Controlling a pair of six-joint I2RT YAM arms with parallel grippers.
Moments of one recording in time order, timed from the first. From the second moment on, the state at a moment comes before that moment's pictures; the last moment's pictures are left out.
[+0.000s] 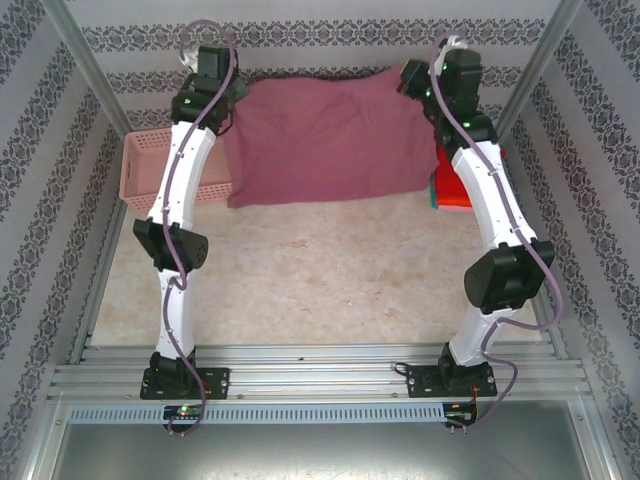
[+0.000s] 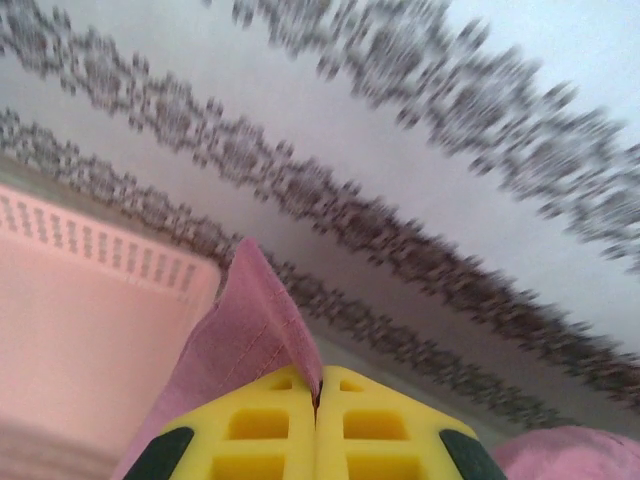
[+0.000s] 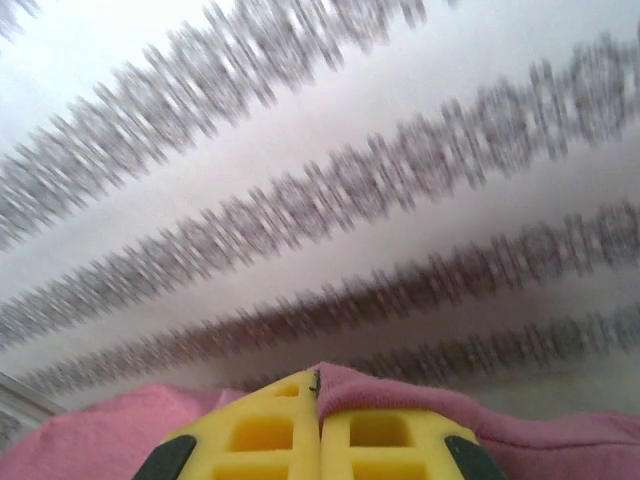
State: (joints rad) left arm -0.17 2.24 2.72 -0.92 -0.30 -0.65; right arm 0.13 1.80 2.01 -0.29 -0.13 0.51
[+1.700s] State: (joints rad) left arm -0.19 1.09 0.52 -0.30 -0.21 -0.94; right arm 0.15 0.87 0.54 -0.48 -0.09 0.62
